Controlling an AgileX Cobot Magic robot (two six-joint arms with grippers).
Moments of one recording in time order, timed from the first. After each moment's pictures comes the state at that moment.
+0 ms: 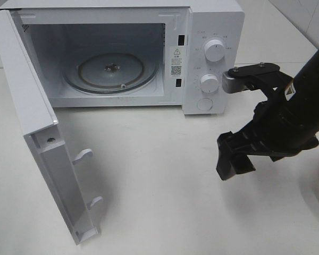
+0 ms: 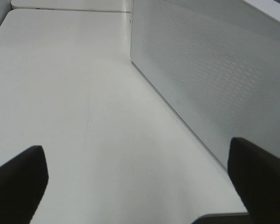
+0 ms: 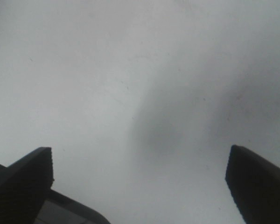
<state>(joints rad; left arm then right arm) 0.06 -0.01 -0.52 -0.17 1.09 0.06 0.48 1.46 -0.80 0.08 0.64 0.04</state>
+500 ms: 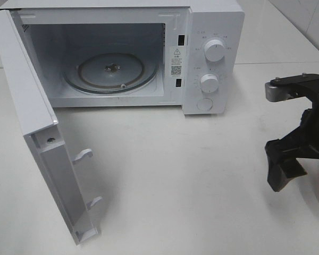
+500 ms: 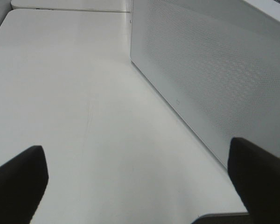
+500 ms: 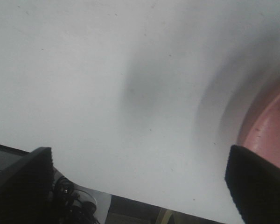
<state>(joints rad) 0.06 -0.01 -0.52 -0.17 1.09 0.06 0.28 1.45 -0.80 0.00 0.87 0.02</state>
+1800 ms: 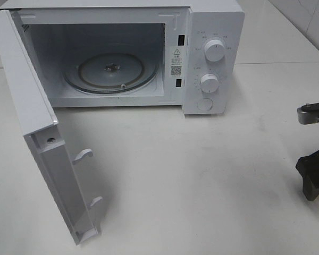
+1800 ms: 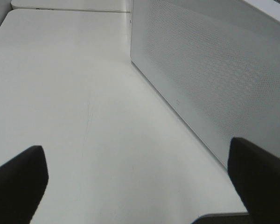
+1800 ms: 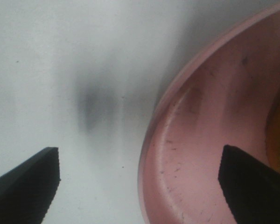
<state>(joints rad) 0.06 -0.01 -0.52 -0.17 1.09 0.06 0.02 1.63 -0.73 -0.15 0.67 0.03</state>
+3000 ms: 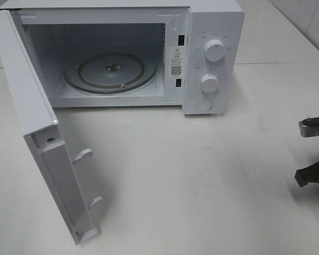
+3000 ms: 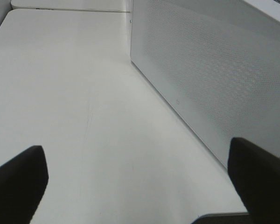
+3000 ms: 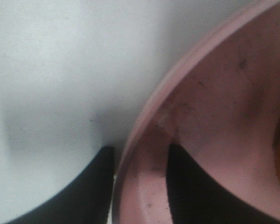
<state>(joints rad) 0.06 -0.01 -0.52 -0.17 1.09 0.06 0.00 1.73 -0.68 -0.23 0.55 0.15</state>
